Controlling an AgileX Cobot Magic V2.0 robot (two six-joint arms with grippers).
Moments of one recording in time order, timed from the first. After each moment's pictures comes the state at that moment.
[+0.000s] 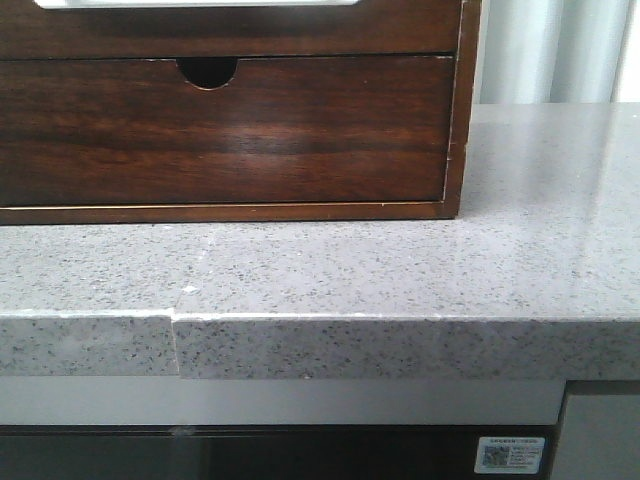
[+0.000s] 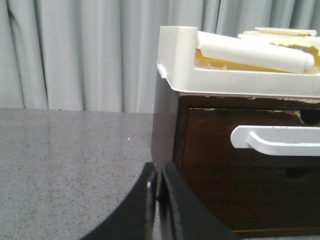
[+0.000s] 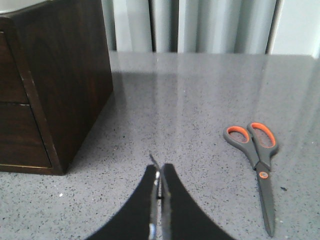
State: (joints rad) left arm -0.08 0.21 -0.46 -0.22 0.31 0.14; right arm -0.08 0.35 -0.46 0.25 0.40 -0.24
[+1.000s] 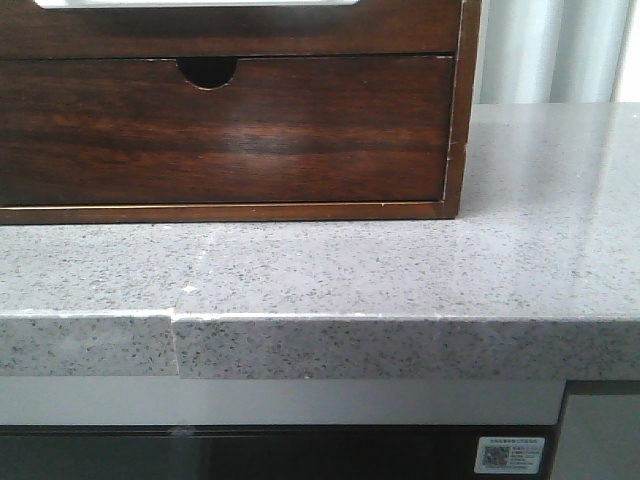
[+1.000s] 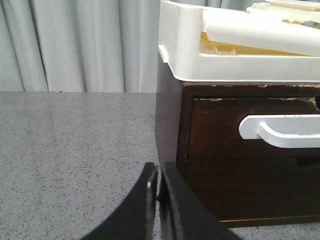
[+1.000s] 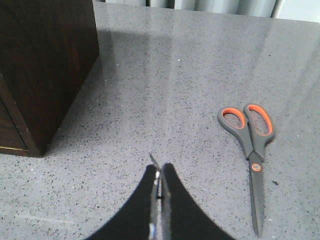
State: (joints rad) left arm -0.08 0.34 -0.52 -0.19 0.34 0.14; right arm -0.08 0.58 -0.59 0.18 0.46 -0.24
